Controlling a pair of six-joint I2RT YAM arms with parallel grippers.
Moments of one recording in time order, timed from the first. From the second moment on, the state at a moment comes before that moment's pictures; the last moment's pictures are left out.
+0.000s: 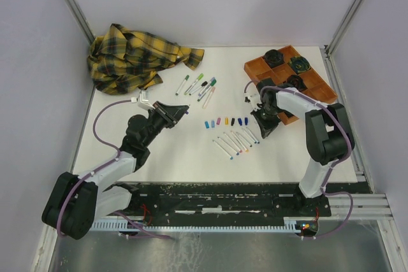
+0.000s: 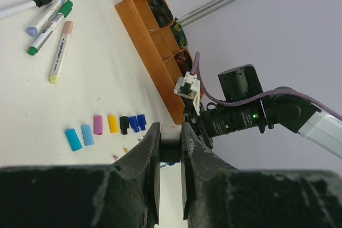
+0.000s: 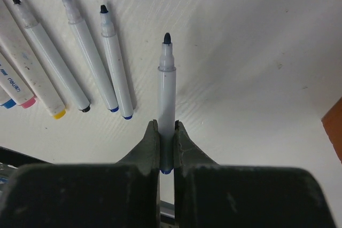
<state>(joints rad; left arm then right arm) -0.39 1.11 0.35 0.76 0.19 -1.00 0.31 1.81 1.21 -0.88 -0.11 -0.22</state>
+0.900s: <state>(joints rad) -0.39 1.14 0.32 0.82 0.25 -1.03 0.31 1.91 1.24 -0.92 -0.16 -0.20</state>
